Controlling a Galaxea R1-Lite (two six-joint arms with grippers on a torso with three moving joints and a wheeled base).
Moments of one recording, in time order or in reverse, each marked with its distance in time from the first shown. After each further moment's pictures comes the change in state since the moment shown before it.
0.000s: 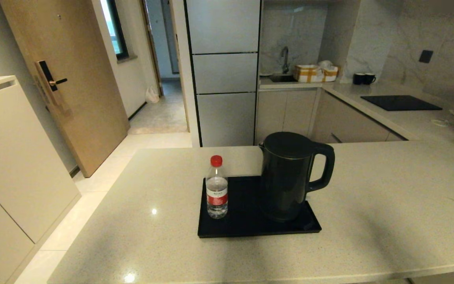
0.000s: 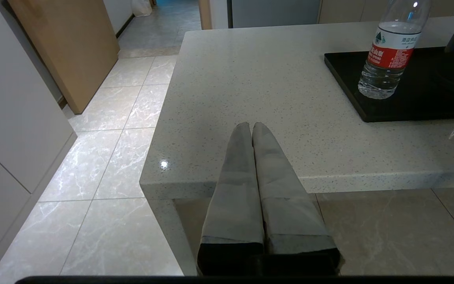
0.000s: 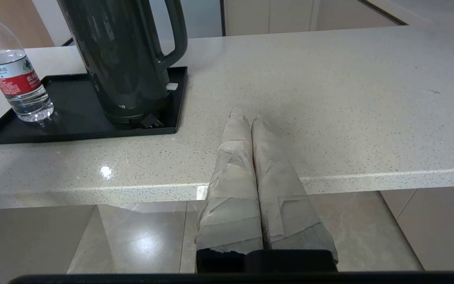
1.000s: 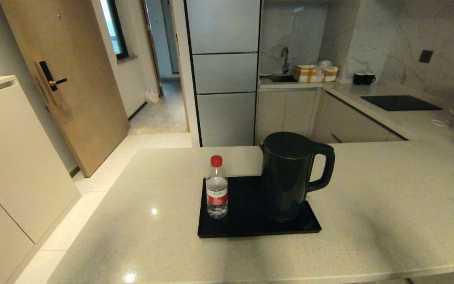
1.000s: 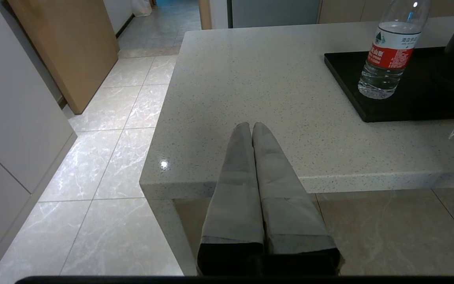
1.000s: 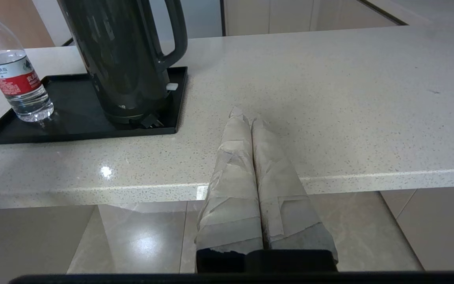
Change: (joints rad) left arm 0.000 0.000 0.000 0.000 0.000 0.000; right arm 0.000 0.000 0.000 0.000 0.000 0.000
